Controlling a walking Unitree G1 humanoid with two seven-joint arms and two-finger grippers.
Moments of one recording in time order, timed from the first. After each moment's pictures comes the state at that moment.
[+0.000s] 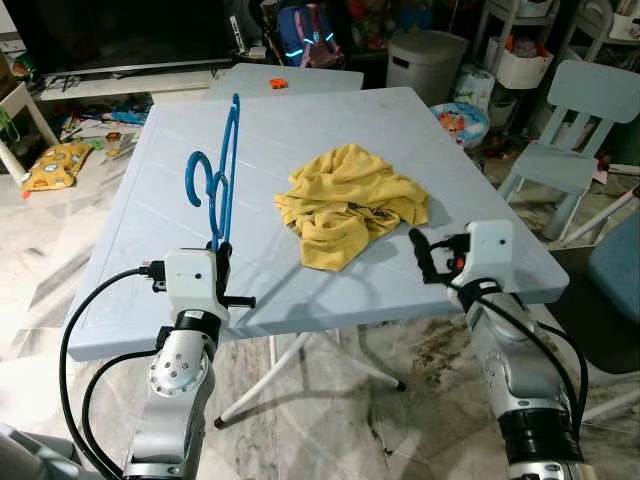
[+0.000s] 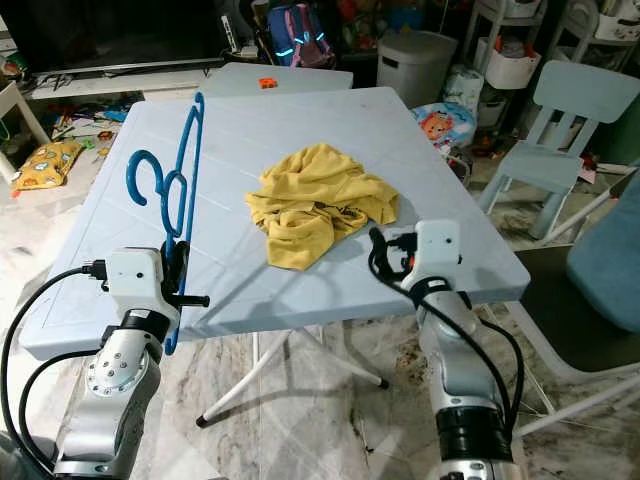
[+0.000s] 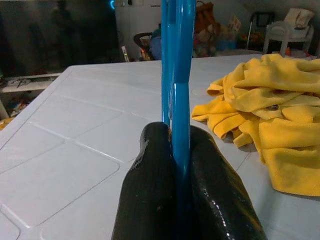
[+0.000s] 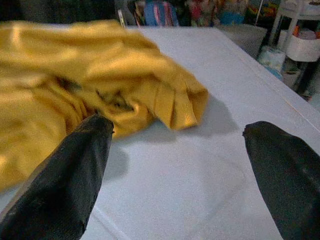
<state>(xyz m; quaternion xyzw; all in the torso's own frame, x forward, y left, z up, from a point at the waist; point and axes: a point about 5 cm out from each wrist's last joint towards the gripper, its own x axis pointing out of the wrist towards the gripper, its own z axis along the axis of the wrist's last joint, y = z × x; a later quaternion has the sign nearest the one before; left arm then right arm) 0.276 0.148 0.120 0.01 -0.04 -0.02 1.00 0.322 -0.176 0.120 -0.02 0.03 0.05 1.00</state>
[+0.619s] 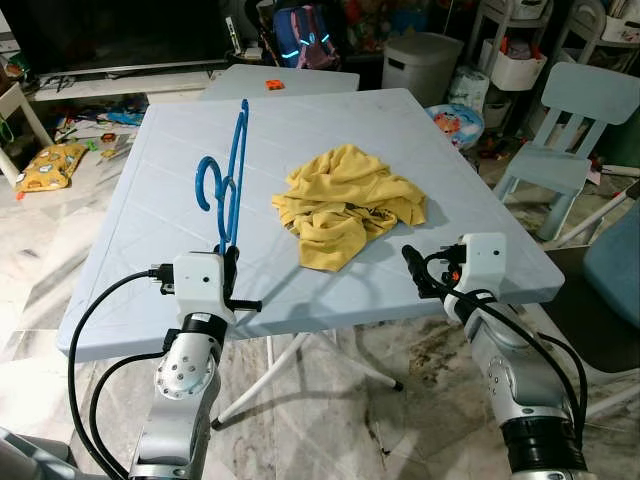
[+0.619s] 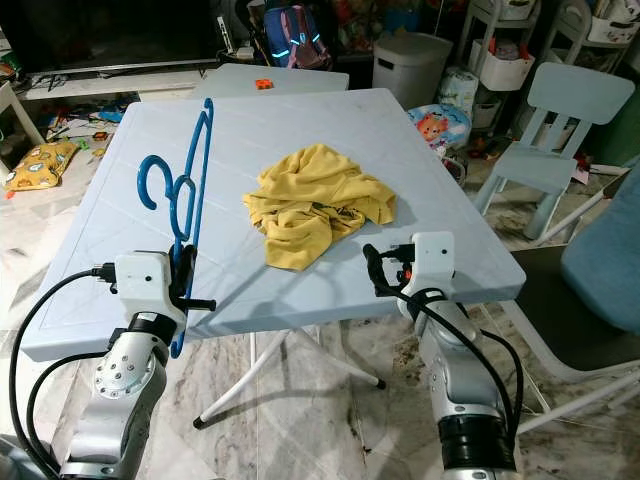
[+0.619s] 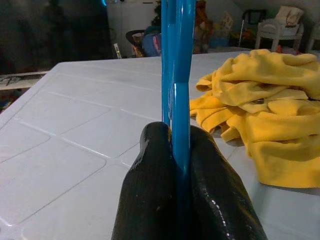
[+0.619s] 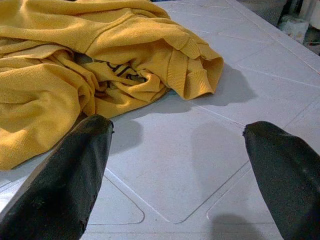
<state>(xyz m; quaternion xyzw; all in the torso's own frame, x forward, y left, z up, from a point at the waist) 0.274 0.139 0.118 0.01 -0.03 -0.03 1.00 0.318 -0.174 0.112 0.03 0.07 0.08 0.99</state>
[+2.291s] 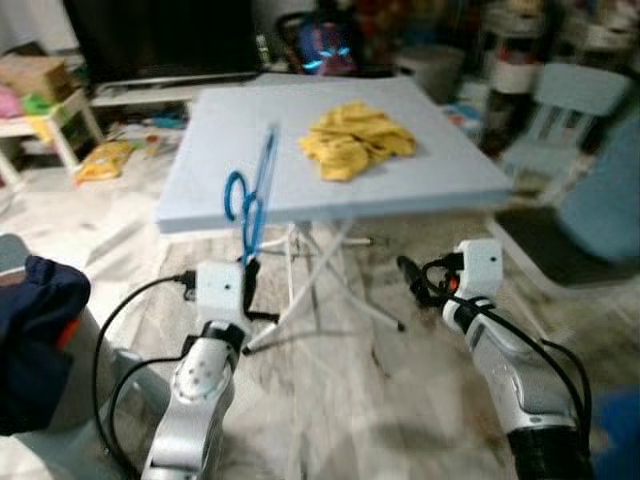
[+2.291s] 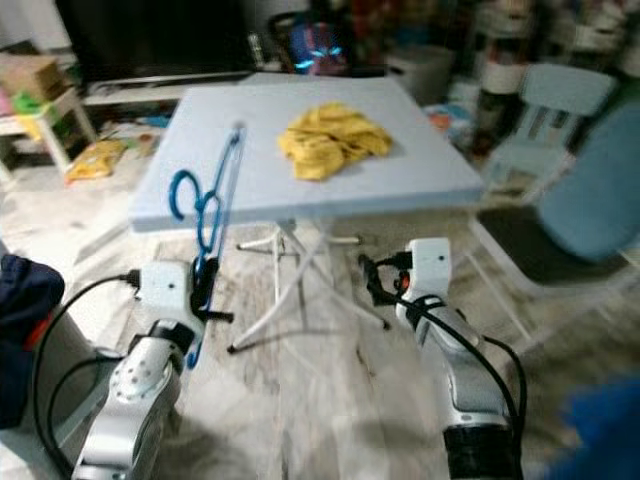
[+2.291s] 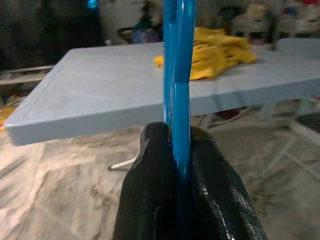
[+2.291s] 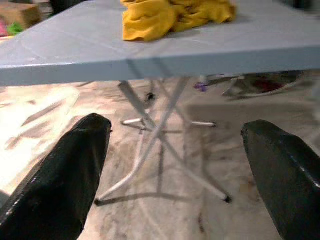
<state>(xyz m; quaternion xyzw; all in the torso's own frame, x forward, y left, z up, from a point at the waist) 0.275 0.124 0.115 0.01 -0.01 -0.07 1.00 0.312 -0.170 0.111 0.03 0.08 0.10 0.99</state>
